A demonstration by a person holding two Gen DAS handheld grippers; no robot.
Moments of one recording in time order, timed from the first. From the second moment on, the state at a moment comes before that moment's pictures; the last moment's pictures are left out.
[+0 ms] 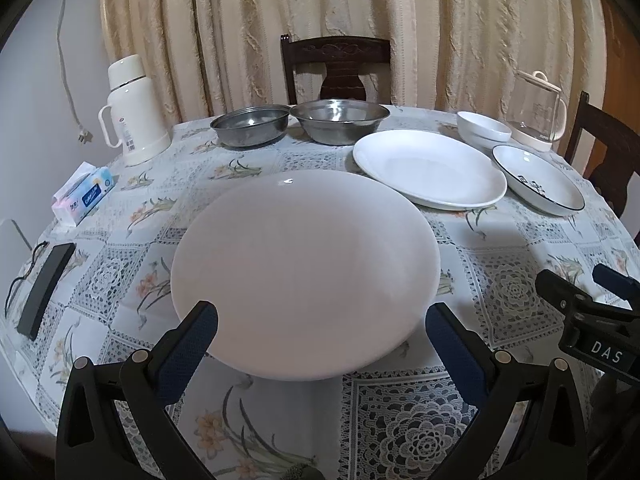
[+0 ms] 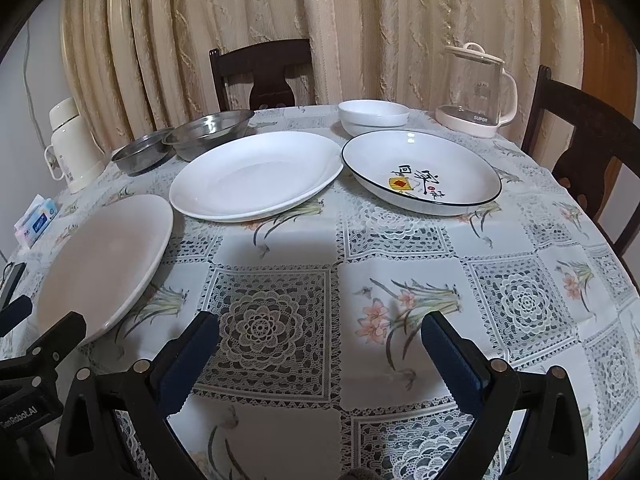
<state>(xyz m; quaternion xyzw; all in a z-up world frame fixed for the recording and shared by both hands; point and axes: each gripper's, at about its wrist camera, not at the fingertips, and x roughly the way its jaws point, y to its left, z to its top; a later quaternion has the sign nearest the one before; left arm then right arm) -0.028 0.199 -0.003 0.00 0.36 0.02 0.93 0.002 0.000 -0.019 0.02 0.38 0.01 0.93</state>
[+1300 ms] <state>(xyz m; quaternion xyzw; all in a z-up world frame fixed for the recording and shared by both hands) -0.022 0.224 0.001 -0.02 0.35 0.03 0.93 0.010 0.011 -0.019 0.02 0.39 0.03 0.92</state>
